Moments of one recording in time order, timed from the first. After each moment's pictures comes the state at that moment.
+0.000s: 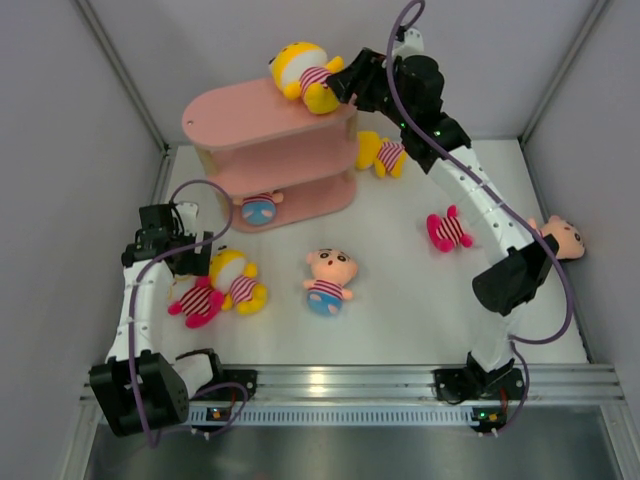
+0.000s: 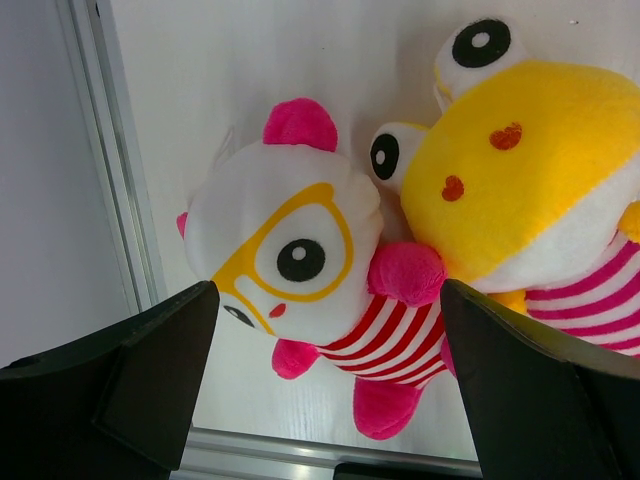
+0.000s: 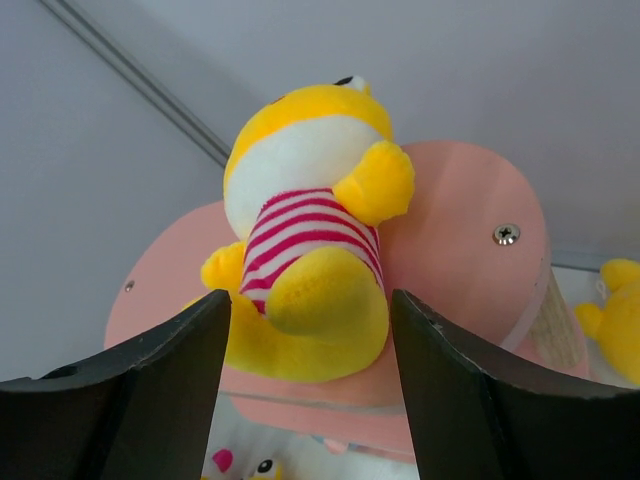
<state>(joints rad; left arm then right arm) 0.21 1.11 0.91 -0.76 -0.02 0.30 0.52 1.86 2.10 -0.22 -0.07 0.57</state>
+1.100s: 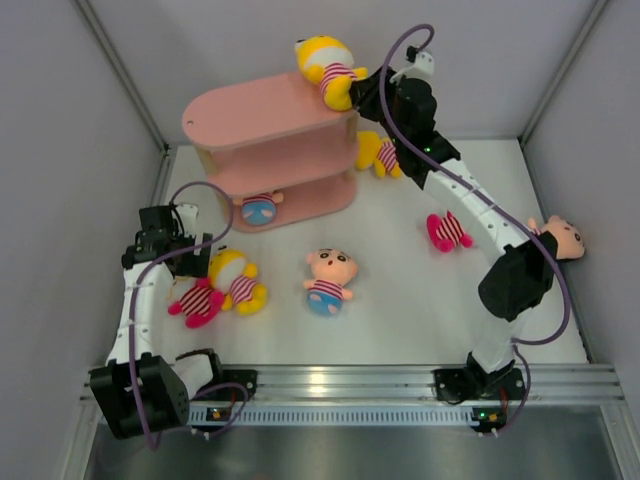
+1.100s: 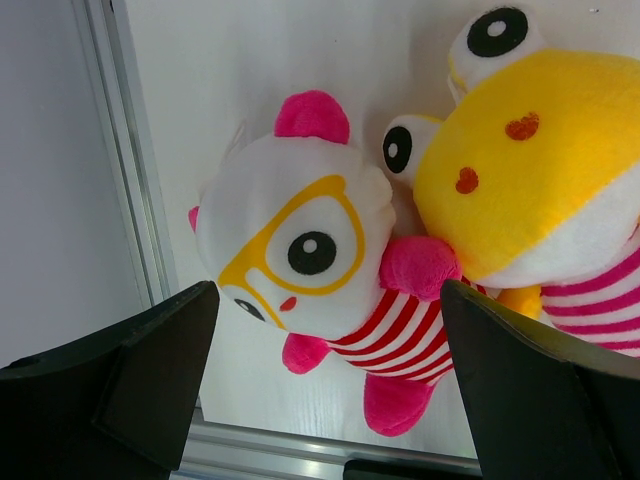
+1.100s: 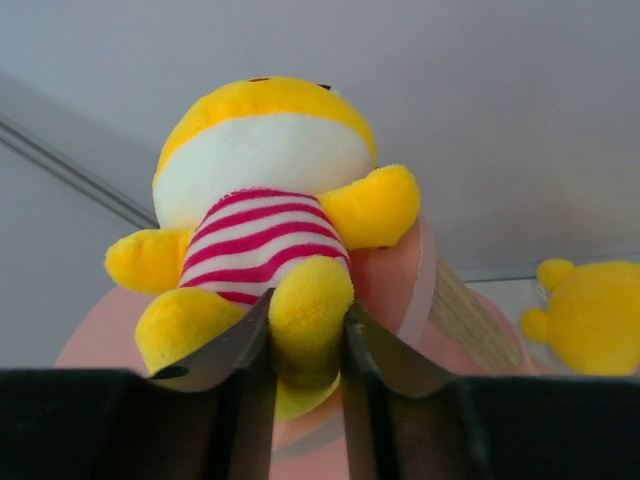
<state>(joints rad) 0.21 1.09 0.90 -0.76 -0.04 0.32 0.52 1.81 1.84 0.04 0.17 0.63</state>
